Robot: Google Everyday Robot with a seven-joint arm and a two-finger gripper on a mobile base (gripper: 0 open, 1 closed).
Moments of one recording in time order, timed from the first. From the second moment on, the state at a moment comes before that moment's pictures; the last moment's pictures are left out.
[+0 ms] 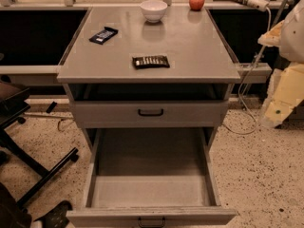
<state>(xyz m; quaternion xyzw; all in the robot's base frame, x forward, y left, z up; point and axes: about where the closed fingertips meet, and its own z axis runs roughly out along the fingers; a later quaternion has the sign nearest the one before) 0.439 -0.214 0.985 -0.60 0.78 -0.05 0.17</state>
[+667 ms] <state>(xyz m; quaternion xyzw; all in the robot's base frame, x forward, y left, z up) 0.445 -0.211 0.988 -0.61 0.77 -0.05 0.18</state>
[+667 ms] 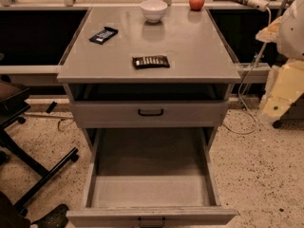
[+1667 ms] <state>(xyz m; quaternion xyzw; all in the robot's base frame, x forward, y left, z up) 0.622 -0.152 0.958 -0.67 0.70 -0.08 0.24</state>
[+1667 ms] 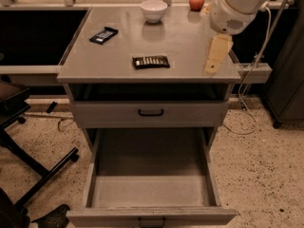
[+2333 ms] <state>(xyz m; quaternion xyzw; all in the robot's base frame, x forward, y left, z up) 0.637 -0.153 0.949 -0.66 0.70 -0.07 0.26</state>
